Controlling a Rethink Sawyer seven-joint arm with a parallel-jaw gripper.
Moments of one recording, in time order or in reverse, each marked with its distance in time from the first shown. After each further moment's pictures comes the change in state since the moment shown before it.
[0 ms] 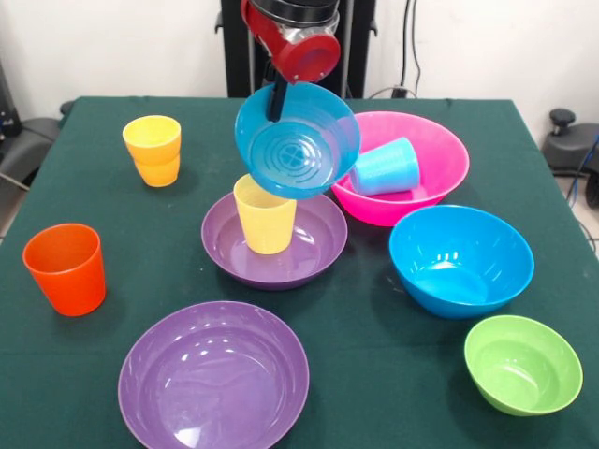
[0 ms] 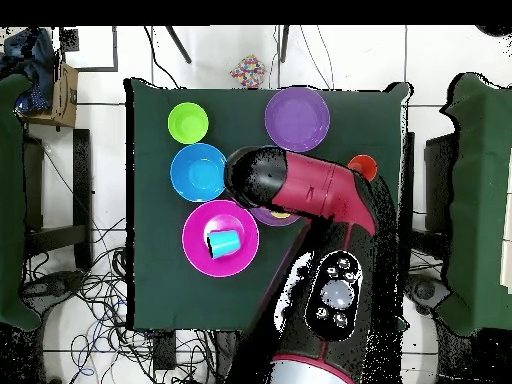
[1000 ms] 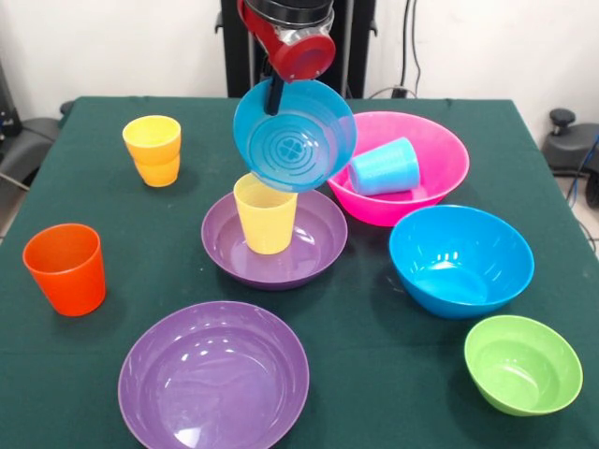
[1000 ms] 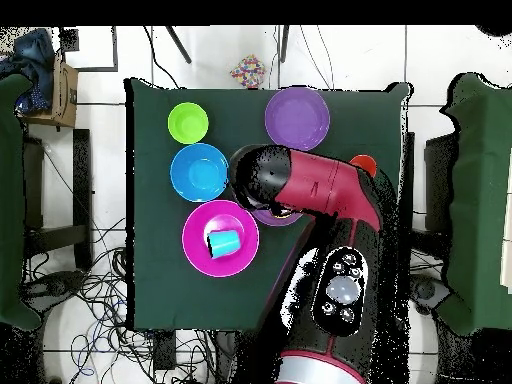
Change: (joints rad) arm -0.015 0.000 0.024 -0.011 -0.042 0.066 0.000
